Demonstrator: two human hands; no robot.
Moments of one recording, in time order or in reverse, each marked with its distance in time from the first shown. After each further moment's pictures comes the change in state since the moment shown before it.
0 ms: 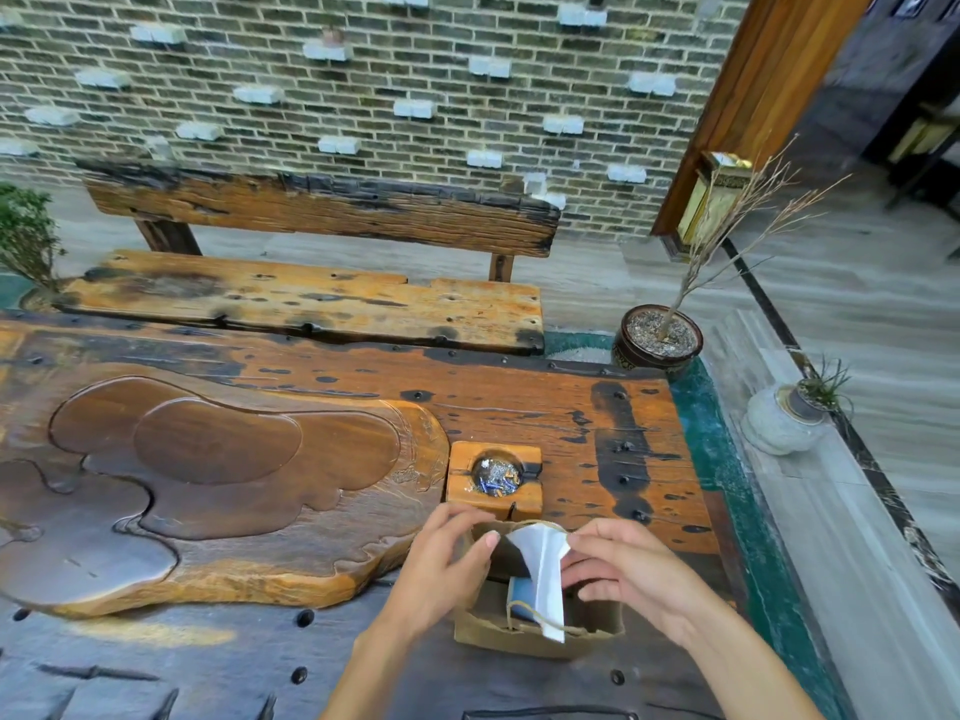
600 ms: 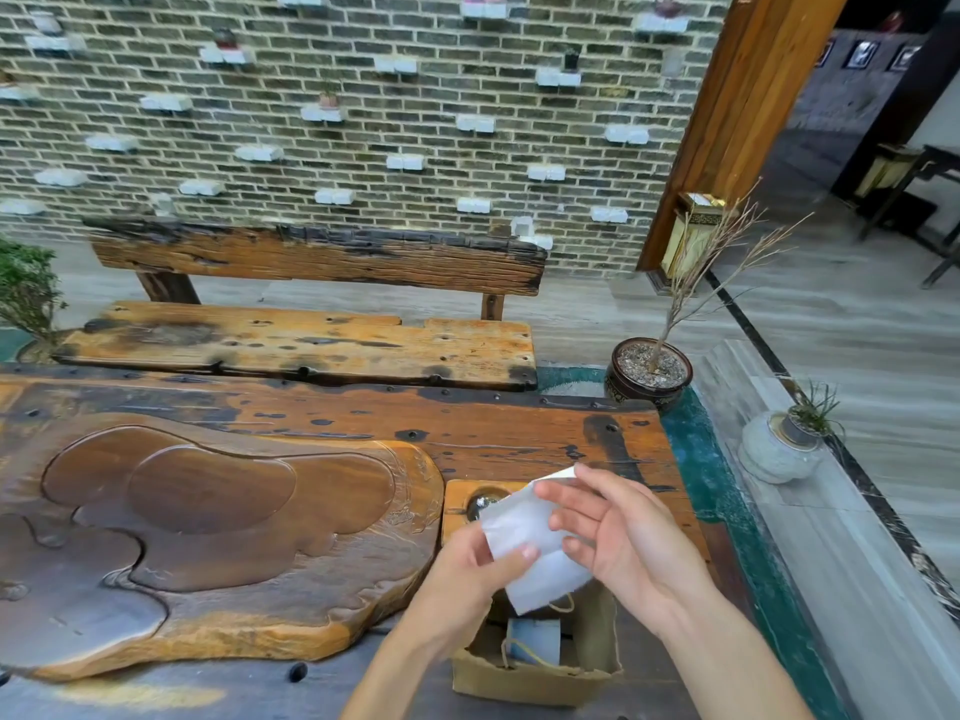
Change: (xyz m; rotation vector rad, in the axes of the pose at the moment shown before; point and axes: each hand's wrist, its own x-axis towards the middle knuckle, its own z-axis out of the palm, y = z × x) left_hand -0.003 0.095 -0.012 -0.838 -0.226 -0.045; right_hand -0.051 -0.080 0.034 0.549 -0.015 -0.317
